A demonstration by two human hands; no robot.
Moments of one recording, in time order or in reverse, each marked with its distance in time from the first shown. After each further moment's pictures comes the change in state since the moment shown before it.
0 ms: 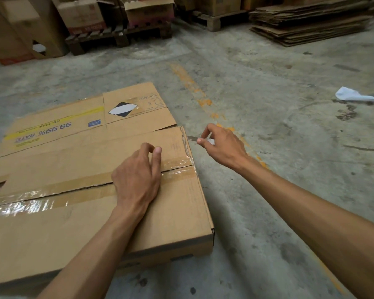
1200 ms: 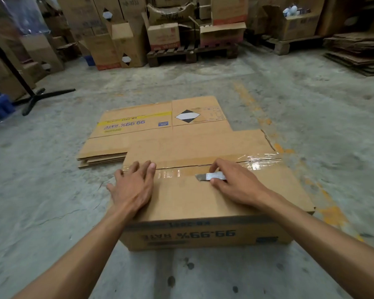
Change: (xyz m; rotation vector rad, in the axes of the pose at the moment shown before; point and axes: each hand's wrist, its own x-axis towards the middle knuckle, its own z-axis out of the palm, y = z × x) left_hand -0.046 -0.145 -0.073 0.055 -0.337 -0.491; right_hand -0.067 -0.111 0.030 -0.055 -0.350 -0.381
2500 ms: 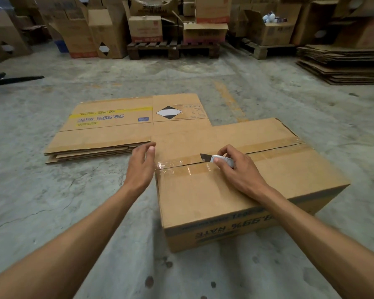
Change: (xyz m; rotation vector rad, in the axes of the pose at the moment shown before) left_hand 0.029 0.052 0.034 -0.738 0.092 0.246; right_hand -0.005 0.046 -0.013 0.203 0.278 0.102
